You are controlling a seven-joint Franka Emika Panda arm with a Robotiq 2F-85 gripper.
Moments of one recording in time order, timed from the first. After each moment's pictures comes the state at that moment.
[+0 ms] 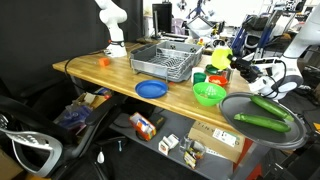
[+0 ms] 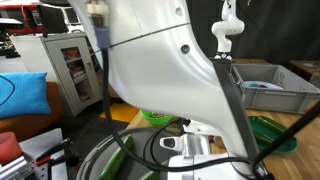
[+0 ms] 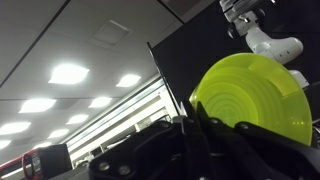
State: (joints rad) arm -0.45 1.02 -0.15 -1.91 1.91 0.96 0.82
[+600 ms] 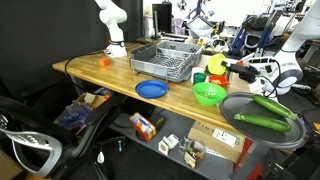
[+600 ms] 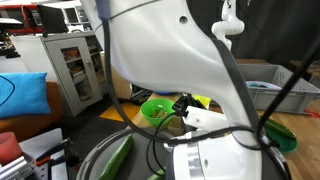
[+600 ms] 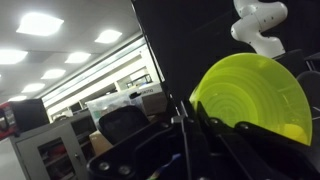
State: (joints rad) arm -0.37 0.98 -0.22 -1.91 1.88 1.15 0.74
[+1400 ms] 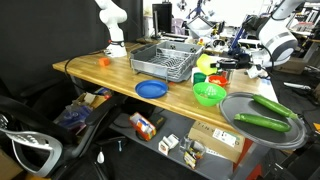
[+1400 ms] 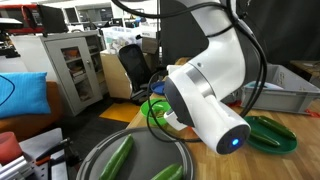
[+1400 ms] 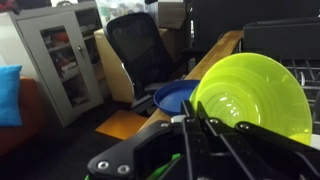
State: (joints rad) arm -0.17 0.68 -0.27 -2.02 1.61 1.59 0.62
